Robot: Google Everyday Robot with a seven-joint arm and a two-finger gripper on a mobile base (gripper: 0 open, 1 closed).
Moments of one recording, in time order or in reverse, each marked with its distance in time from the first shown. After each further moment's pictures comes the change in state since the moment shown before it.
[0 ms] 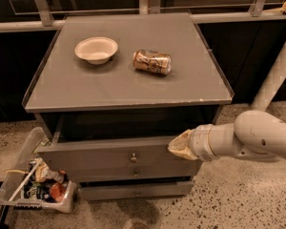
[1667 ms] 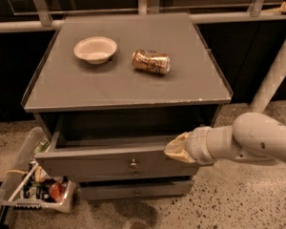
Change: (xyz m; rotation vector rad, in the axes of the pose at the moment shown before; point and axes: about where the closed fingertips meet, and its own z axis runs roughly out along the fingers) arm -0.006 0.014 -0.001 -0.017 -0.014 -0.004
